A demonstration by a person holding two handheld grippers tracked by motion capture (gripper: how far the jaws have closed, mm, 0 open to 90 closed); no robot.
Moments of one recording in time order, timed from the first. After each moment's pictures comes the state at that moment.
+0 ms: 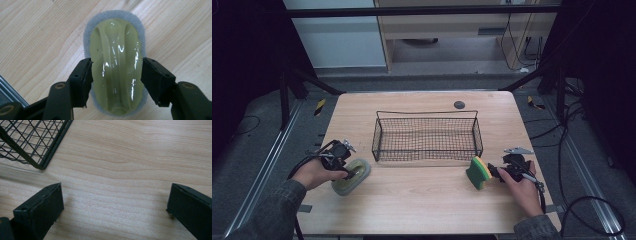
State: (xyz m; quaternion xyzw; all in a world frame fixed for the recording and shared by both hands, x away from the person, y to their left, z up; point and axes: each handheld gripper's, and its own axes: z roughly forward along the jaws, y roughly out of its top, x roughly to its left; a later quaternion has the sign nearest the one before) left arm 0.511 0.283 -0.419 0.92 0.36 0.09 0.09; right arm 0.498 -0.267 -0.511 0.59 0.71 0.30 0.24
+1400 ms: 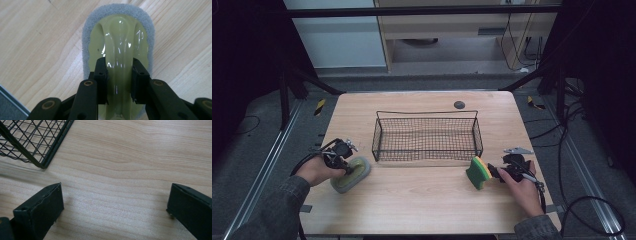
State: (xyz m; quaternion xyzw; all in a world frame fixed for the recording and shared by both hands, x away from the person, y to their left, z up) left arm 0.520 0.283 -0.423 0.93 0.34 0.08 0.09; right arm 0.498 -0.268 -0.511 0.58 0.72 0.30 0.24
